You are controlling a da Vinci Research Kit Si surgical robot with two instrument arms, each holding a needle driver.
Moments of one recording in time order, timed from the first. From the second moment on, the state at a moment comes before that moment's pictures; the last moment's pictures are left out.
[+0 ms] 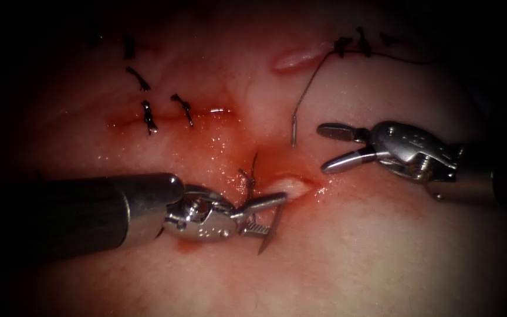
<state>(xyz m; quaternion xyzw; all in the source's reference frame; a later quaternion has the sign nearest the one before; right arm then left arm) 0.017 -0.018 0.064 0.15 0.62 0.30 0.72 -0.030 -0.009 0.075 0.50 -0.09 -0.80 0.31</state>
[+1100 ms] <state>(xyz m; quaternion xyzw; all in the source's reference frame) 0.018 -0.019 0.064 0.18 0.60 0.30 0.72 -0.030 -0.006 0.067 0.62 0.28 -0.73 -0.02</state>
